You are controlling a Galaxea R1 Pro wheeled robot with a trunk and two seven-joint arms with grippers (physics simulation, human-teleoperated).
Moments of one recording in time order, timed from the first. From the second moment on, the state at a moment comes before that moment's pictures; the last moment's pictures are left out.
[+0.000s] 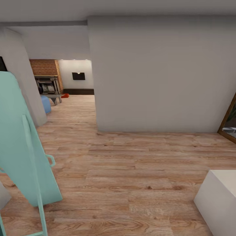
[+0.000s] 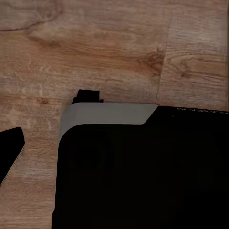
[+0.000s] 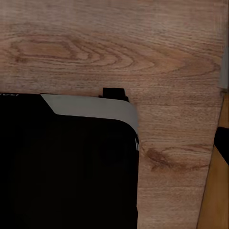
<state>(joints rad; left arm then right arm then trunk) -0.19 -0.01 0.00 -0.01 0.11 -0.04 -0.03 -0.18 0.04 0.60 0.03 -0.55 -0.07 -0.09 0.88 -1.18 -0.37</state>
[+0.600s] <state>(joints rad) -0.19 -0.01 0.00 -0.01 0.11 -0.04 -0.03 -0.18 0.04 0.60 0.03 -0.55 -0.07 -0.09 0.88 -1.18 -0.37</state>
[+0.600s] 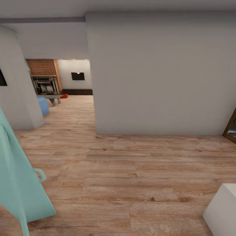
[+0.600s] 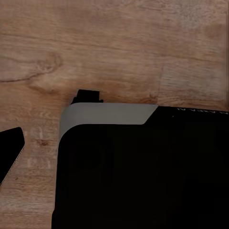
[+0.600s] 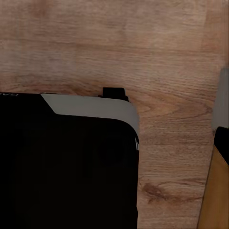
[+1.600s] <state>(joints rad) -0.19 -0.01 0.00 -0.01 0.11 -0.04 -0.03 -0.18 0.04 0.60 0.03 -0.55 -0.07 -0.09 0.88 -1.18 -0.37</state>
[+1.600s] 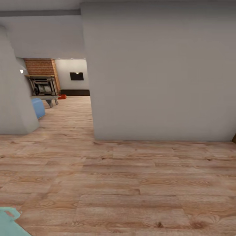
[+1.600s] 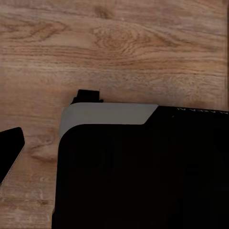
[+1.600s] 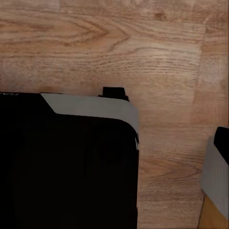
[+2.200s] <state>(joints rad) -0.19 -0.01 0.00 -0.01 0.11 -0.04 -0.03 -0.18 0.04 0.60 0.03 -0.55 -0.06 -0.09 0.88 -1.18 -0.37</state>
